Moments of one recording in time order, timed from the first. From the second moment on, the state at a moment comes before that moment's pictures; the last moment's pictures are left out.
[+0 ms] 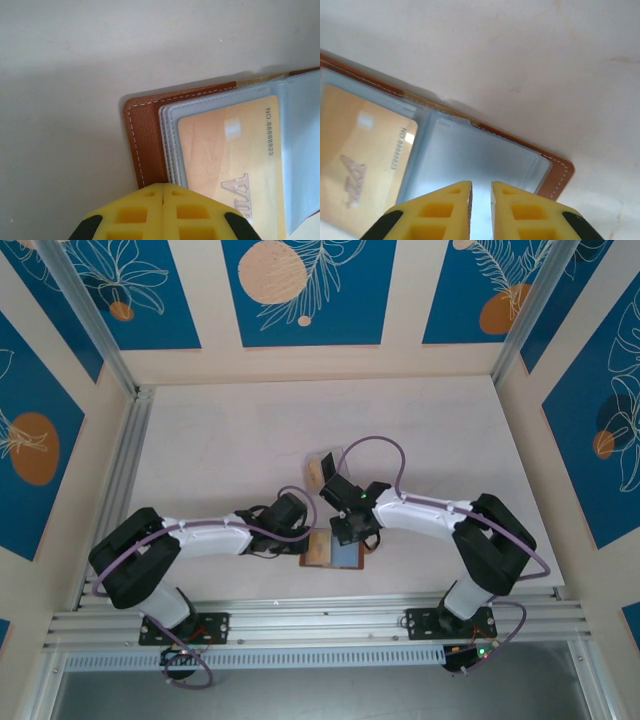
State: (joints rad) left arm -0.88 1.56 0.70 -0.20 0.11 -0.75; right arm 0.84 1.58 0.96 -0.71 0.05 0.52
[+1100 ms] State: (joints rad) left arm -0.88 1.56 0.70 -0.20 0.11 -0.76; right arm 0.81 1.66 0.94 -0.67 0.00 0.54
